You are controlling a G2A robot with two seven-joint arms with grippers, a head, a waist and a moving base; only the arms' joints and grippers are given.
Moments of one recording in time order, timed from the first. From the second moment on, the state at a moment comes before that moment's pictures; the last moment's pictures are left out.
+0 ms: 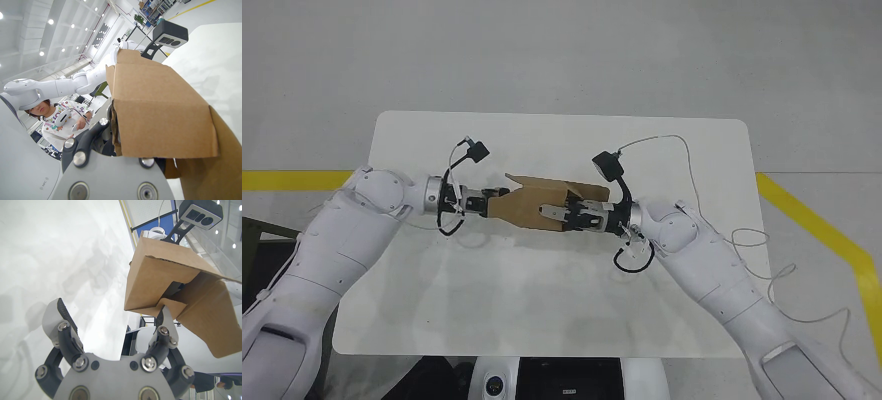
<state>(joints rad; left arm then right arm) 0.65 -0.88 -0.78 -1.14 -0.41 -0.62 -1.20 -0.79 -1.25 0.79 -1.19 0.22 -0.89 0.73</state>
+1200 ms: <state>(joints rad) 0.63 -0.89 -0.79 -1.10 -0.47 -0.60 -1.22 -0.82 -1.24 0.81 -1.20 0.29 -0.83 0.88</state>
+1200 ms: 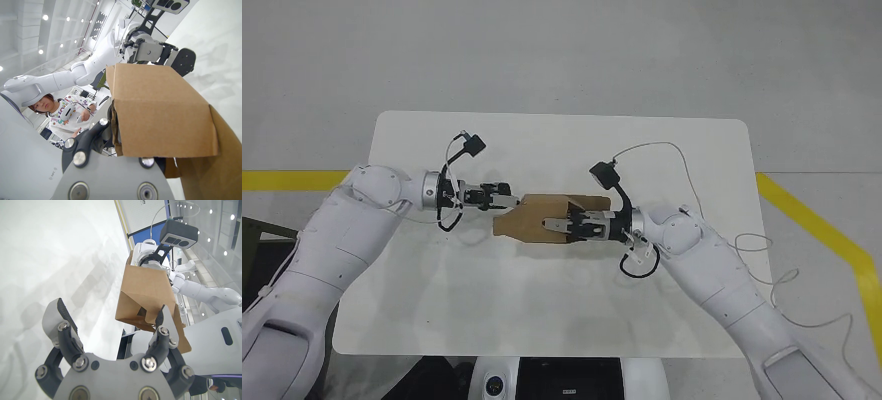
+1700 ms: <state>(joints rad) 0.63 -0.89 -0.78 -1.12 -0.46 -0.60 -1.22 -0.79 -1.26 0.79 -1.18 0.30 -0.84 0.88</state>
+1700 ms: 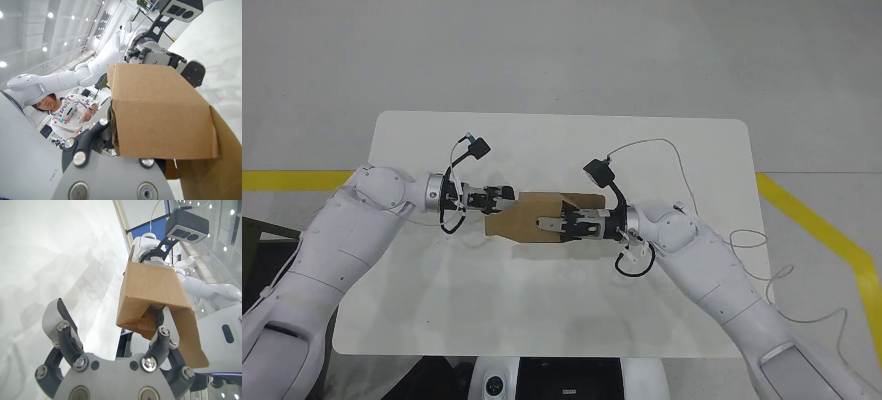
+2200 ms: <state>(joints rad) 0.63 -0.88 -0.82 -1.10 -0.48 -0.60 -1.22 -0.84 -1.22 0.92 -1.18 0.11 -0.78 0.78</state>
